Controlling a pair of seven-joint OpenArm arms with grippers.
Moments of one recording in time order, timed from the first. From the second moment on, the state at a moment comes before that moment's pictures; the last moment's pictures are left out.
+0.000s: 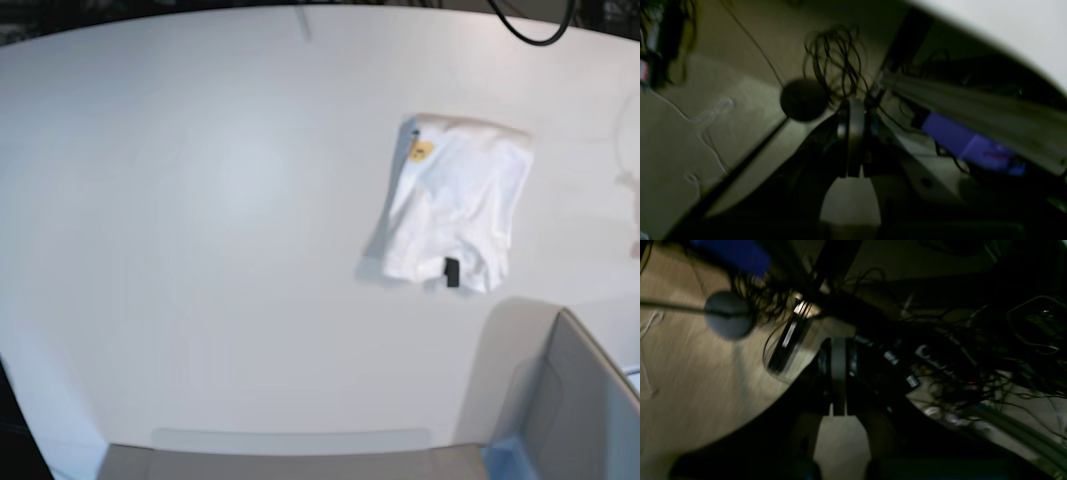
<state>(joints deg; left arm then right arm) 75.5 -0.3 -19.9 111.2 -30.9 -5.4 24.7 -73.0 35.4 -21.0 90.0 6.4 -12.4 18.1</state>
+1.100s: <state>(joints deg) 57.4 1.7 -16.3 80.4 -17.3 -5.7 23.9 -40.5 35.2 -46.0 44.2 13.9 -12.5 19.6</state>
